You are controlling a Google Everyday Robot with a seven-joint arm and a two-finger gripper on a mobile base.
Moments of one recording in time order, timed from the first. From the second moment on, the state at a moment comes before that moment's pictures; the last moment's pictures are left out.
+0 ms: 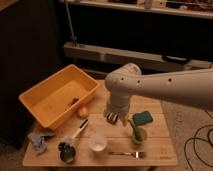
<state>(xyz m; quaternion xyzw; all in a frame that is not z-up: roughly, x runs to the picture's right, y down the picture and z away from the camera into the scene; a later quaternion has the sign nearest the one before) 0.050 0.136 0.665 -0.21 0.27 0.81 0.48</state>
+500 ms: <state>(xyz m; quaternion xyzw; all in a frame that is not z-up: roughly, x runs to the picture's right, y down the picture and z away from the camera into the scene) 0.097 0.159 0.653 -0.23 0.27 0.81 0.47</state>
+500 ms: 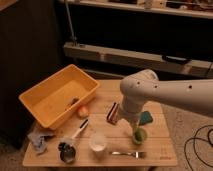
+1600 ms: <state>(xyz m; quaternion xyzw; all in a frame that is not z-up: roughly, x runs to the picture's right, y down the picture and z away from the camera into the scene) 0.192 0.162 0.647 -0.27 0.22 0.80 0.50</state>
